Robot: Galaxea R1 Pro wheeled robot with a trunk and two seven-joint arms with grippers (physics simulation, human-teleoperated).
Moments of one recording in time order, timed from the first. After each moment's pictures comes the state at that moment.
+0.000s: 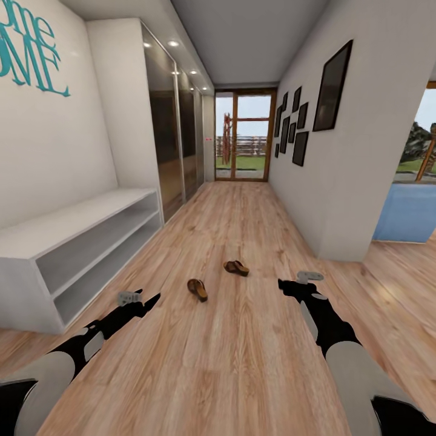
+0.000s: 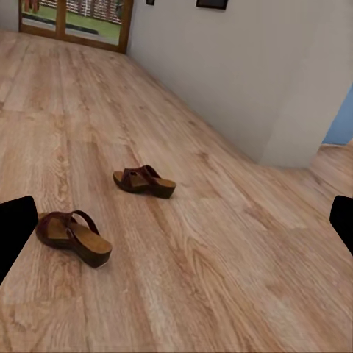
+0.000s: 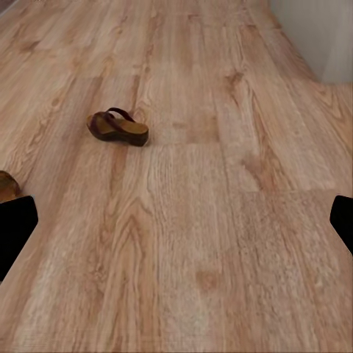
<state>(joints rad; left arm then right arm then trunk) -0.86 0.21 0.09 -0.12 0.25 -0.41 -0.82 -0.81 0.00 -0.19 -0.62 0.08 0.19 0.00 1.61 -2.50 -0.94</state>
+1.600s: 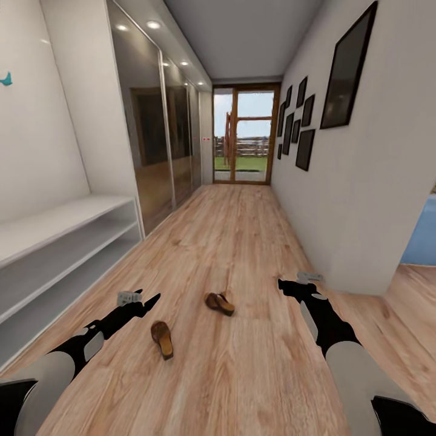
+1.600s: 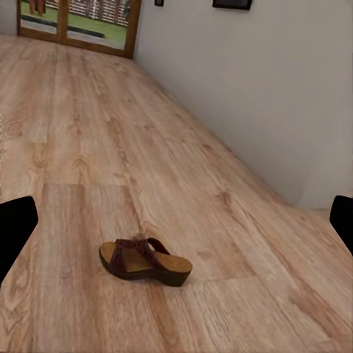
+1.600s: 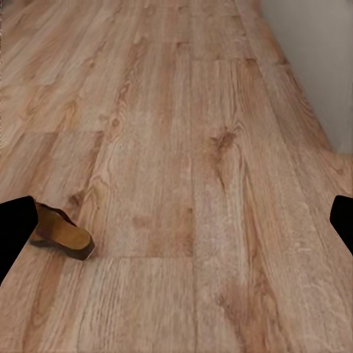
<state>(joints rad) -0.86 0.21 0.09 -0.12 0.25 -0.41 -0.82 -0.81 0.00 -0.19 -0.62 0.08 0.19 0.00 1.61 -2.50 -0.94</state>
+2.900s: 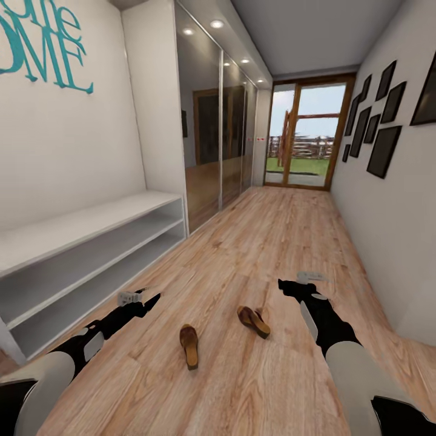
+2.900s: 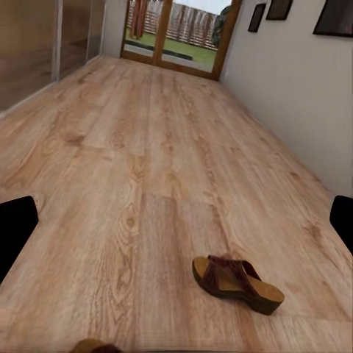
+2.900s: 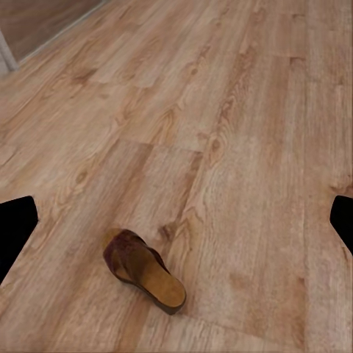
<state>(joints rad) -0.86 0.21 0.09 -0.12 0.25 -0.41 -0.83 -0.81 0.00 -0.19 -0.62 0.08 0.19 0.00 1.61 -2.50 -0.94</state>
